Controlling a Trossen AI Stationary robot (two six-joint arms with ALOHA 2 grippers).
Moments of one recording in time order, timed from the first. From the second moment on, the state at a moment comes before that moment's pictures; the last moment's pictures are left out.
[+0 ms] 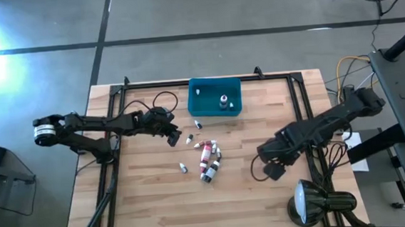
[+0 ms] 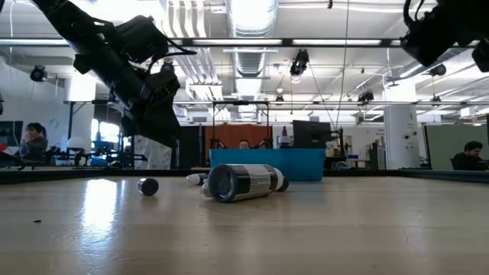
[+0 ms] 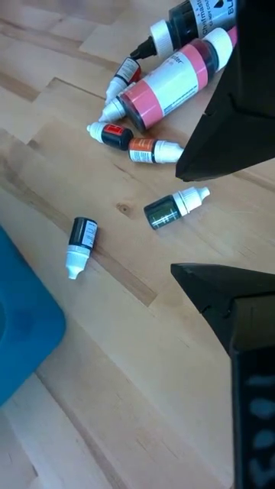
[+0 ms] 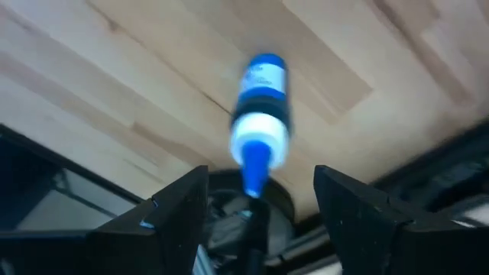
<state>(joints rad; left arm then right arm) 0.26 1.23 0.57 -0.07 0.01 -0.46 0.35 1.34 1.00 -1.16 -0.34 1.28</state>
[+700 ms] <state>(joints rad) 0.26 1.23 0.57 -0.08 0.01 -0.49 0.35 1.37 0.94 -1.11 -0.34 1.39</state>
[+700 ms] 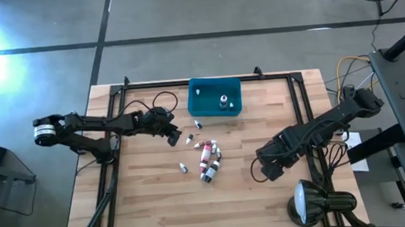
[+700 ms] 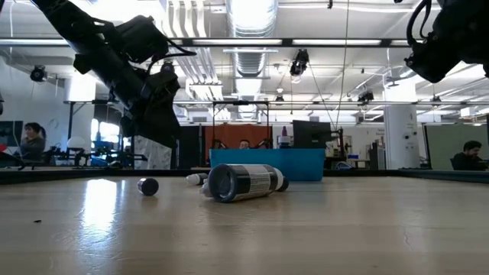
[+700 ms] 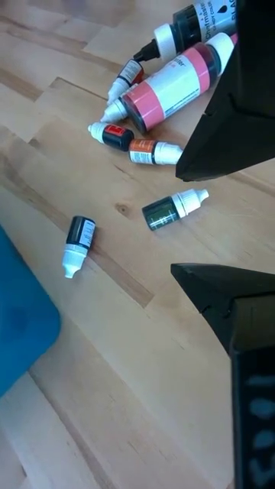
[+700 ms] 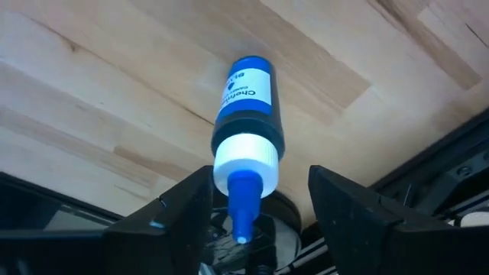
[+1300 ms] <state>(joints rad) 0.26 1.23 0.57 -0.08 0.03 -0.49 0.35 1.38 0.94 -1.07 -0.35 1.43</state>
